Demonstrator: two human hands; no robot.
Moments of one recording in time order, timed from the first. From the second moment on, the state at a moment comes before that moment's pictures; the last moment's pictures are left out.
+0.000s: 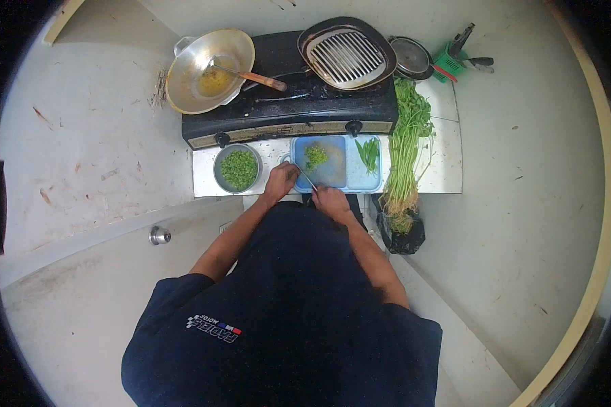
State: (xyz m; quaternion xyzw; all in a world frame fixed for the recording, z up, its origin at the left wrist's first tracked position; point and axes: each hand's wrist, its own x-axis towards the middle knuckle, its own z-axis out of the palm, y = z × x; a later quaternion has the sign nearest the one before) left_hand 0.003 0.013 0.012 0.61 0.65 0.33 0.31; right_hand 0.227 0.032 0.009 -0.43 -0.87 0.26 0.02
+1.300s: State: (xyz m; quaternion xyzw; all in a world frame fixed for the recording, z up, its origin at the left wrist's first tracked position) left_hand 0.007 0.006 0.011 0.65 0.63 0.34 0.27; right_hand 0.223 0.038 0.007 -0.42 -0.87 0.25 0.00
